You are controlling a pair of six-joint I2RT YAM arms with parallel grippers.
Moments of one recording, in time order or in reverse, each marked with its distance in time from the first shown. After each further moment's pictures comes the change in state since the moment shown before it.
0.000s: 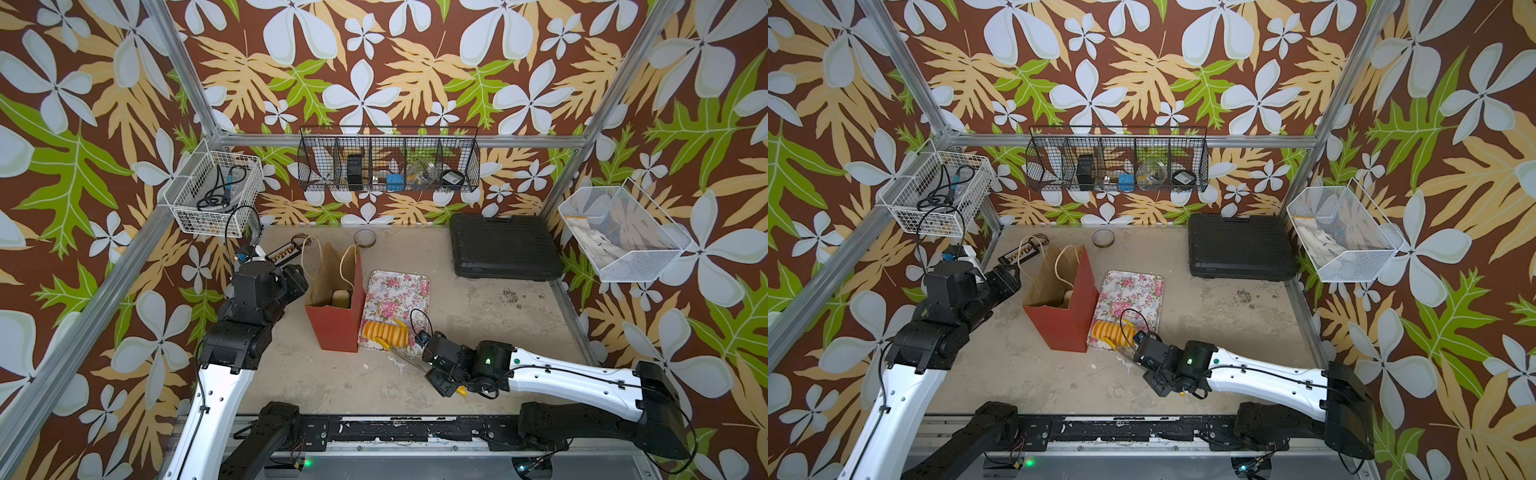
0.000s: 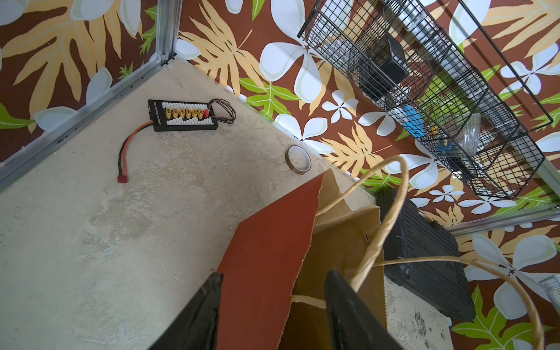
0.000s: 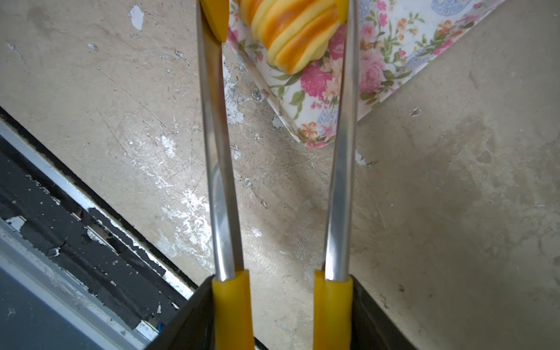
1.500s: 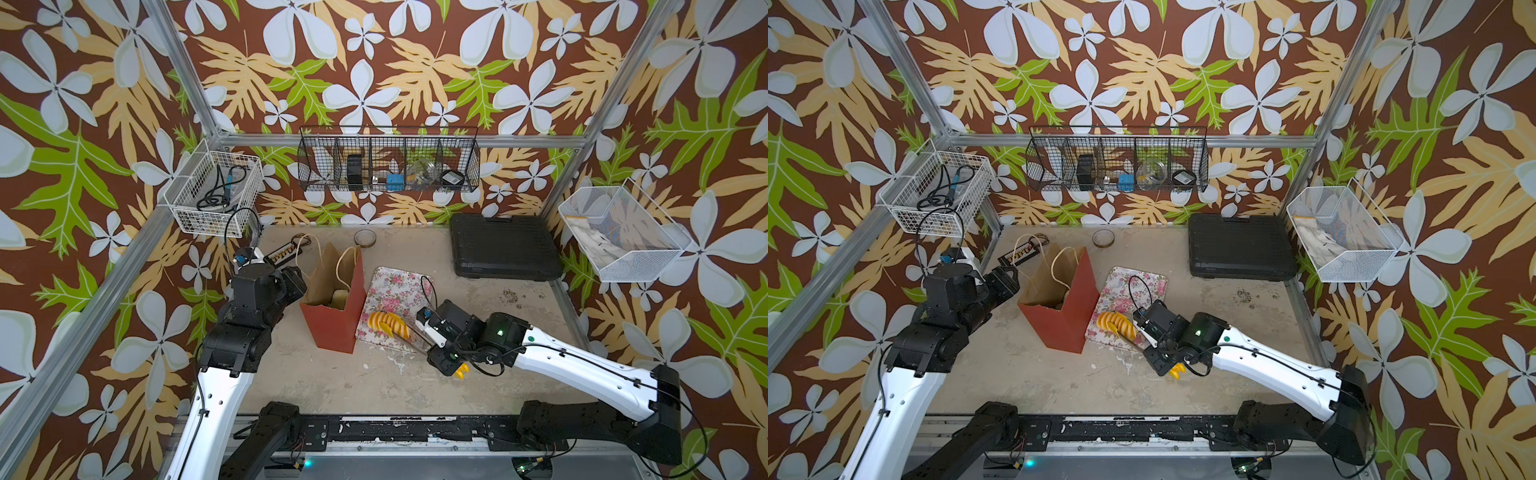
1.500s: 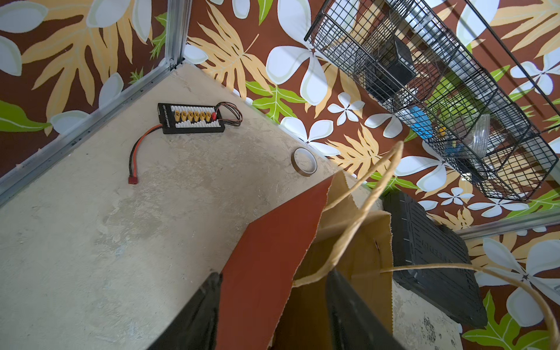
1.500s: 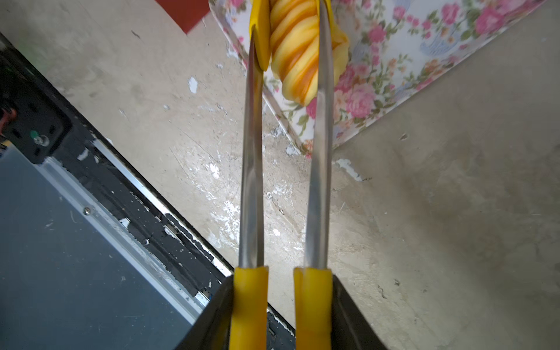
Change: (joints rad) left arm 0.000 -0.016 -0.014 -0.003 -0.024 0.007; right arm -0.147 -0.013 0.292 -0.186 -0.156 -0.054
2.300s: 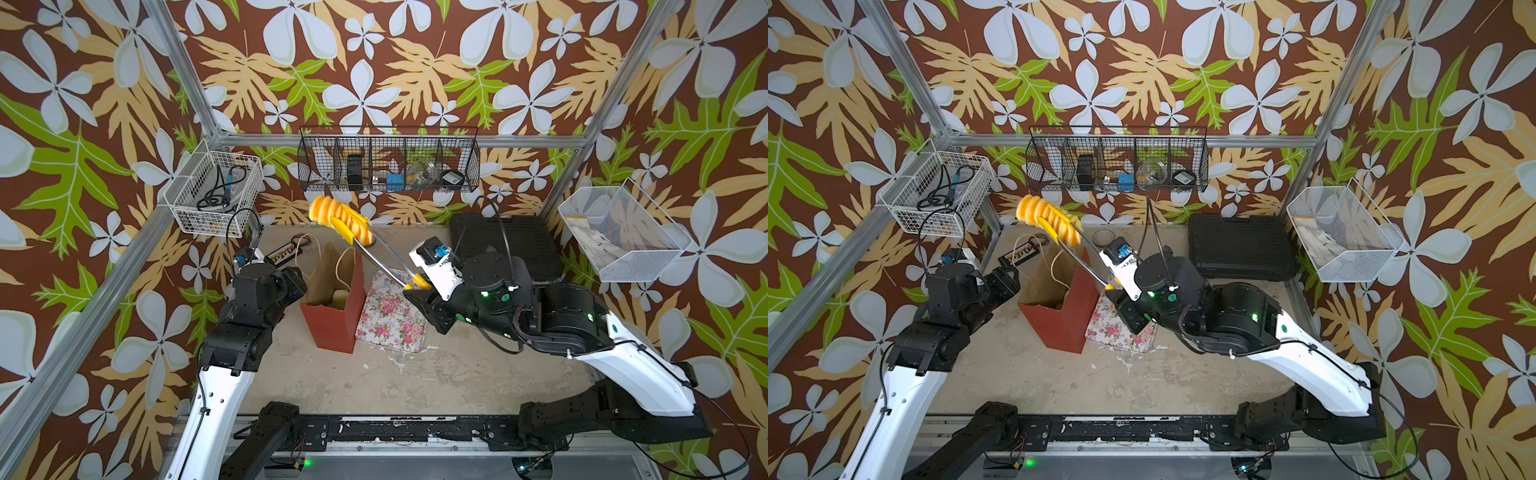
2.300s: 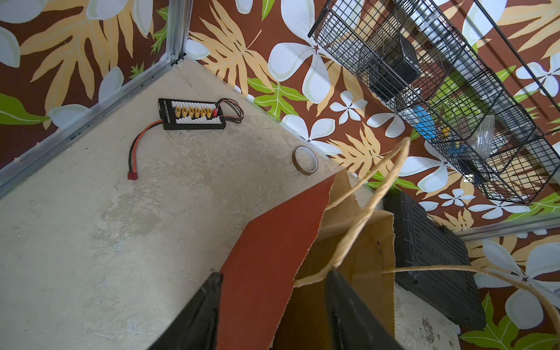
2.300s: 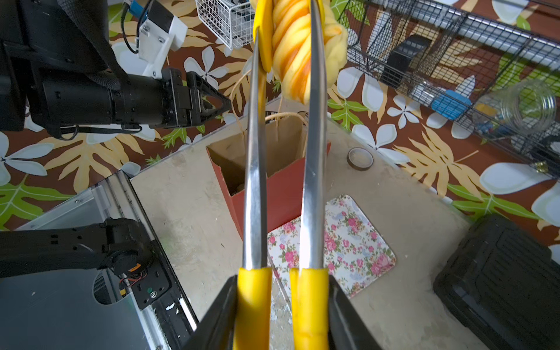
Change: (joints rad) left arm 0.000 -0.003 -0.005 0.000 -0.001 -0.016; right arm 0.220 0.188 0.811 -0.017 0.299 -0.148
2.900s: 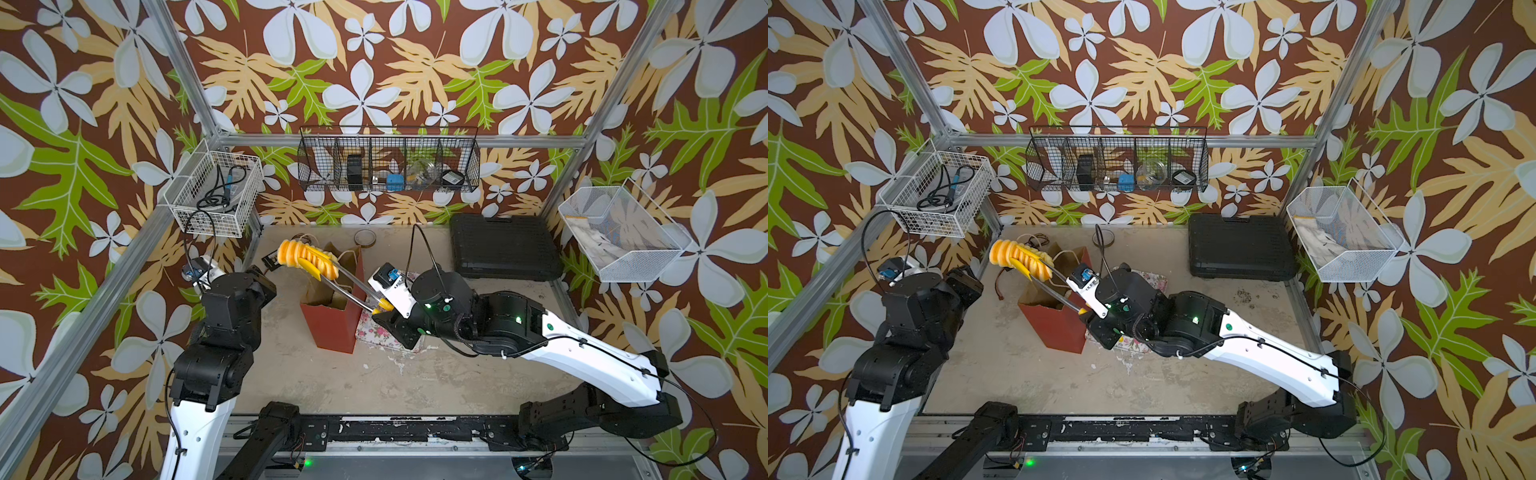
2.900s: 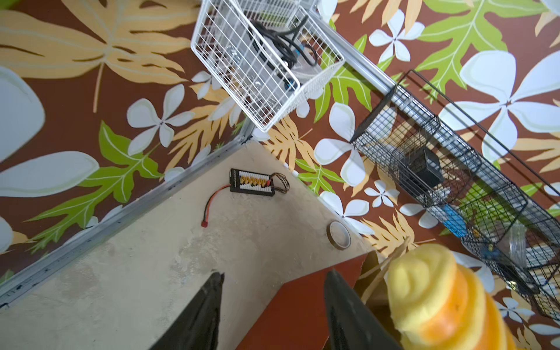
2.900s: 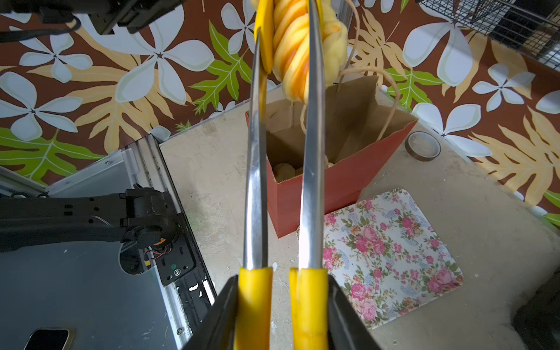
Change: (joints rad) left arm 0.000 -0.068 0.154 -0.126 -0.365 -0.032; right arm 0.006 0.037 -0.217 0.167 -0.167 0.013
